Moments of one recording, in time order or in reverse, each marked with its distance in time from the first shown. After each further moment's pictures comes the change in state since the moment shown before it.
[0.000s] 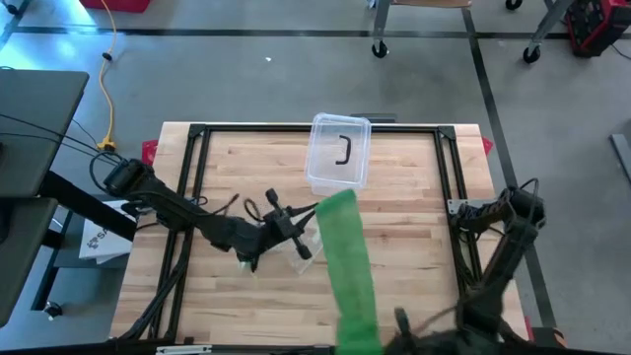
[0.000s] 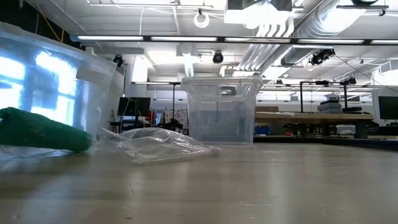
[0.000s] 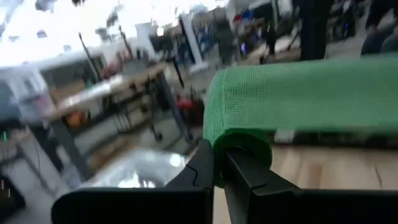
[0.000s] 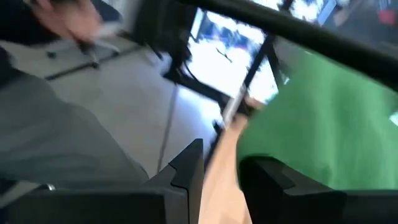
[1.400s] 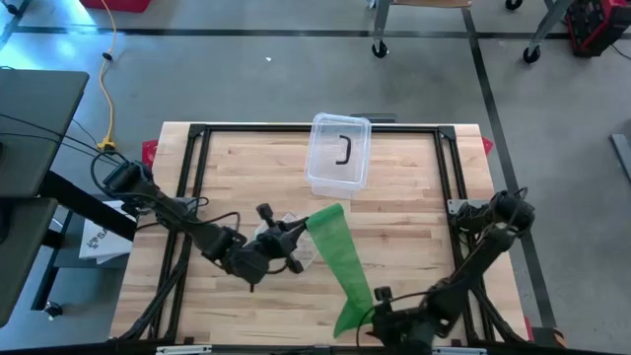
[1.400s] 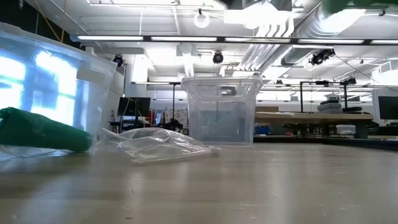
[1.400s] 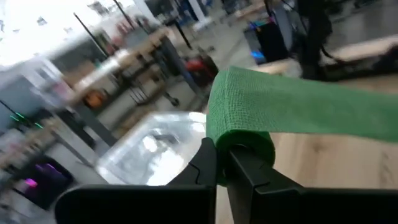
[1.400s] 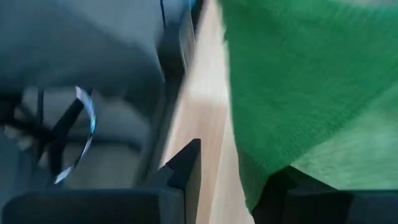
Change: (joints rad) left arm -0.121 0.003 0.136 -0.573 -0.161 -0.224; right arm -0.150 0.084 -0.196 -0.313 -0.307 0.638
